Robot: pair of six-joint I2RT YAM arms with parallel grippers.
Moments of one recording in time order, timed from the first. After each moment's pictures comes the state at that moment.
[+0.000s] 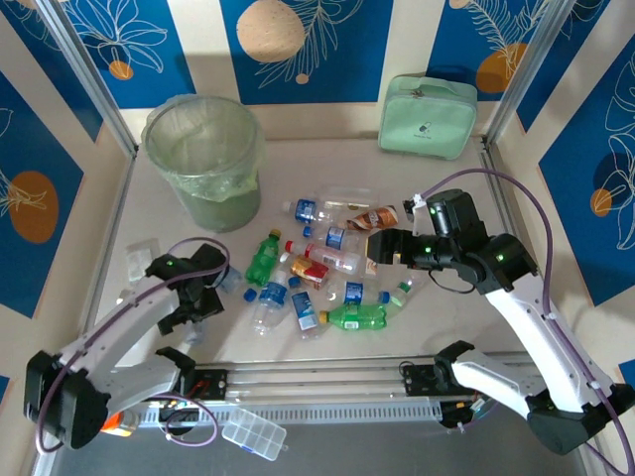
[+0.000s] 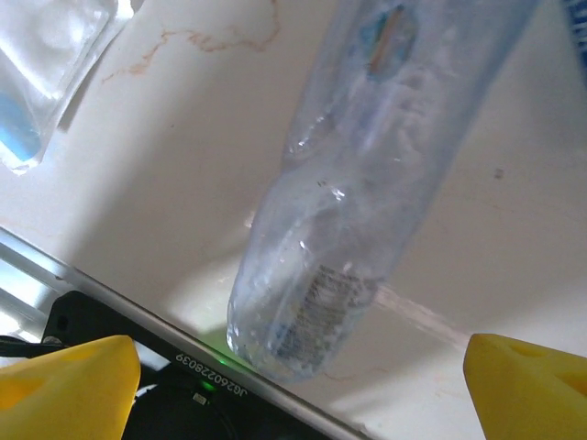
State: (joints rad) left arm -0.48 1.07 0.76 -1.31 -0.28 -0.99; right arm 0.48 0.95 1.21 -1.07 -0.31 0.56
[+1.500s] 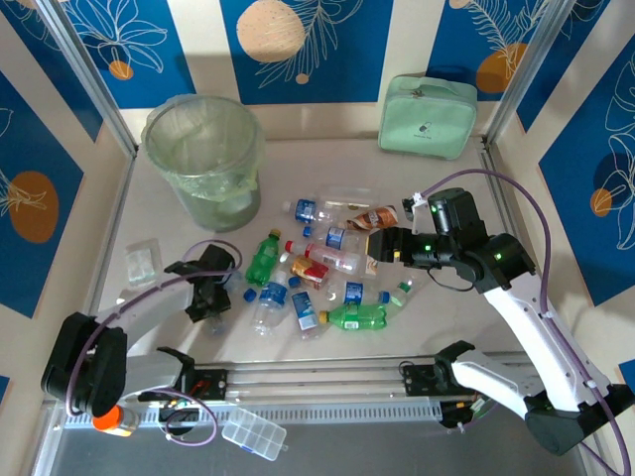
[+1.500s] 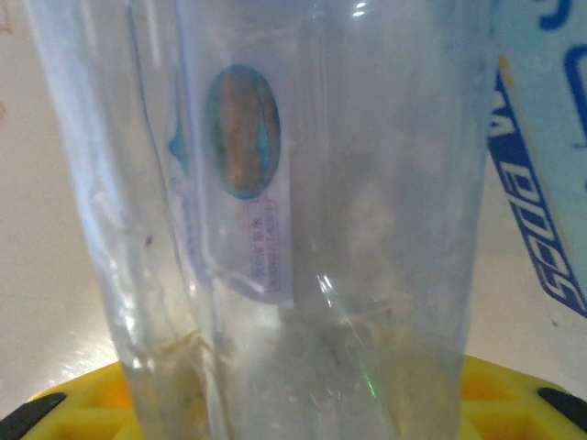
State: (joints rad) left arm -0.40 1.20 0.57 -0.81 -0.16 -0.82; right arm 0.46 0.95 1.19 -1.04 -0.36 0.57
